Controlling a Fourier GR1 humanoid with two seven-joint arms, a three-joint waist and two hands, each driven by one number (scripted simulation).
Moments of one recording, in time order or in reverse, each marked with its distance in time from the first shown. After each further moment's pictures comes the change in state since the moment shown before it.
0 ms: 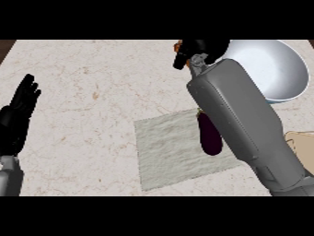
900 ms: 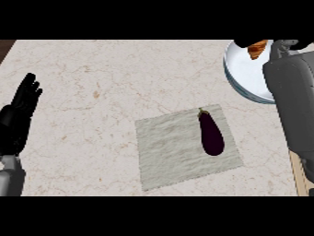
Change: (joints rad) left arm -0.005 -0.017 0.002 -0.018 -0.014 -0.006 0.009; right arm 0.115 -0.205 -0.280 -0.034 -0.092 -0.124 -0.226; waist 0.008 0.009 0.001
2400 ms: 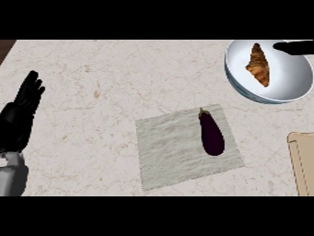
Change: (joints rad) left arm -0.024 -0.013 0.005 0.020 -0.015 -0.004 0.000; right arm -0.019 -0.178 -0.514 0.614 -0.452 -0.171 -0.678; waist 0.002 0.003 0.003
